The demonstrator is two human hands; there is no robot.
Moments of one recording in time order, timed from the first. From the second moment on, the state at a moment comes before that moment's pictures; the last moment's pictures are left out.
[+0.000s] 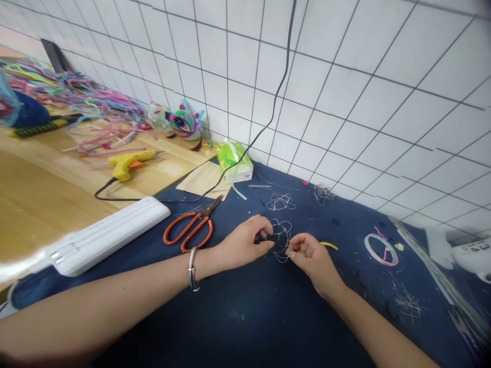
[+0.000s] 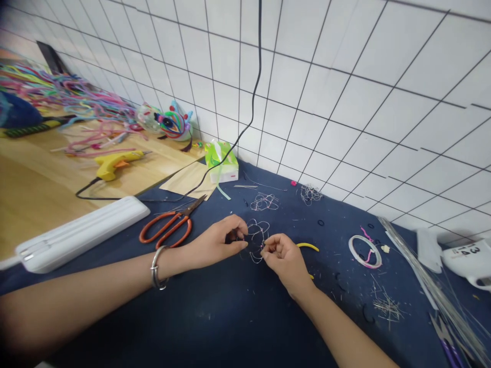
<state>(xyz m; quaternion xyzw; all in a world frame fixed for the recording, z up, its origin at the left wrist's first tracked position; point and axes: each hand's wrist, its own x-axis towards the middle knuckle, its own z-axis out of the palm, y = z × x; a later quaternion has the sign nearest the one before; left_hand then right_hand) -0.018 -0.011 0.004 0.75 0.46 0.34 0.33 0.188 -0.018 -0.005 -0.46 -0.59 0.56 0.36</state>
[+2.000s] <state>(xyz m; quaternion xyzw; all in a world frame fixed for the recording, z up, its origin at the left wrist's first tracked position) -0.021 -0.004 -0.005 0.61 0.37 0.39 0.58 0.197 -0.015 -0.006 -0.50 -0.67 0.43 0.33</state>
